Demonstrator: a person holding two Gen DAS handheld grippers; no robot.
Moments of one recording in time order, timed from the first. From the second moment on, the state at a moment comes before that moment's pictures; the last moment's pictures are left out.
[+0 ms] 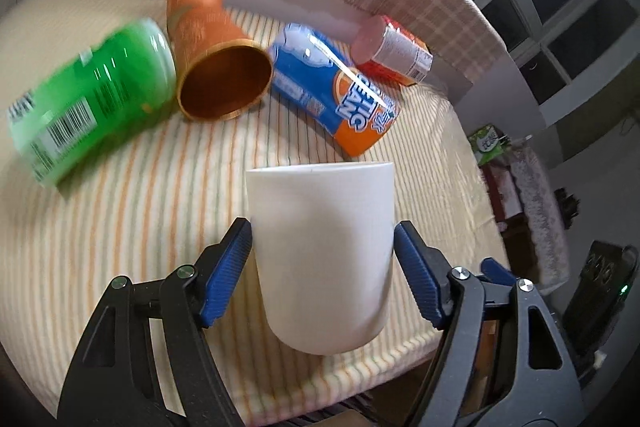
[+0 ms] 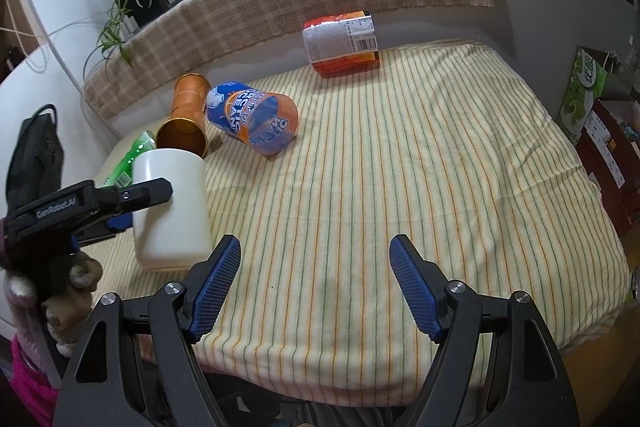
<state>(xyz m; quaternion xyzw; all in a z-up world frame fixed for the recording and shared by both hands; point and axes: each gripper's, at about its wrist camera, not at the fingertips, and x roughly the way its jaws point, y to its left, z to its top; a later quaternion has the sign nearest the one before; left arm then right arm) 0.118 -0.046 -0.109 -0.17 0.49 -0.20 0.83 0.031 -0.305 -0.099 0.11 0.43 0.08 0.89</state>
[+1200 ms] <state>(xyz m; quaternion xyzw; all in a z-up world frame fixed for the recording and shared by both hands) 0.098 -0.068 -0.102 0.02 0.37 -0.14 0.92 0.031 -0.304 -0.100 0.11 0.43 0.07 0.89</state>
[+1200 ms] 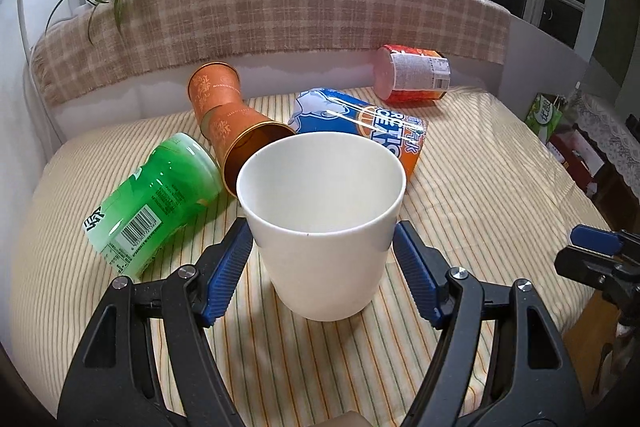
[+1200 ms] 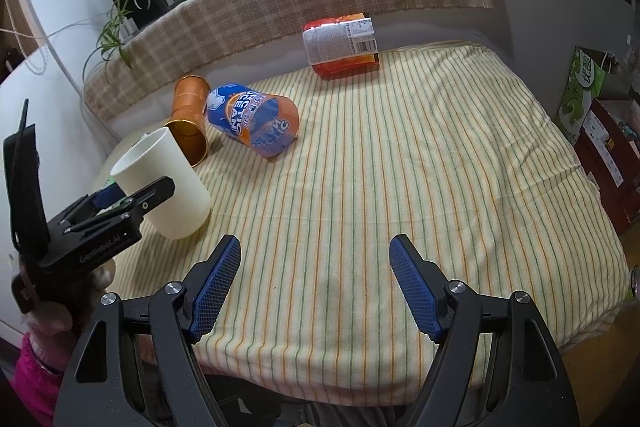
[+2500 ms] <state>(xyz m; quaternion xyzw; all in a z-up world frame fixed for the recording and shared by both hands) -0.015 -0.012 -0.027 0.01 0.18 -0.07 0.98 -0.005 -0.261 -0.047 0.01 0.22 0.00 0.97</state>
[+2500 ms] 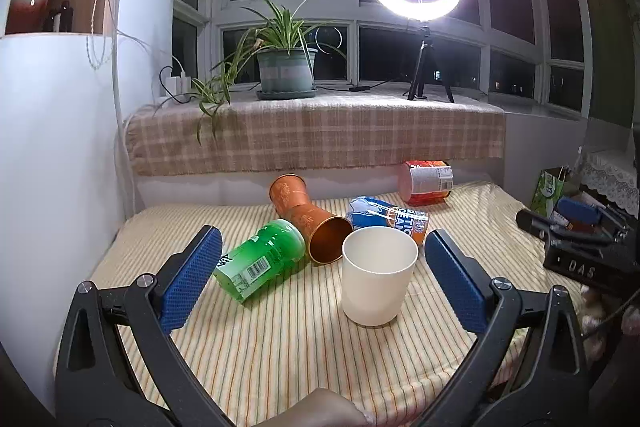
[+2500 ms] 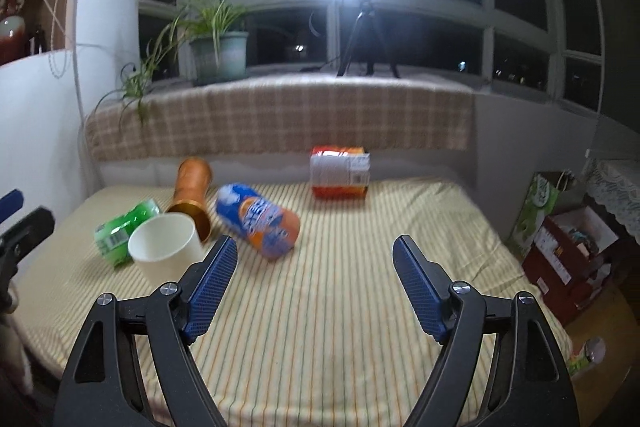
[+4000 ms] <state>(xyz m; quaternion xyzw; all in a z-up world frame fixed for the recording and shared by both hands) -0.045 0.005 -0.004 -0.01 0.16 -0.03 0.99 -0.036 -0.258 -0.011 0.01 0.14 -0.03 0.99</state>
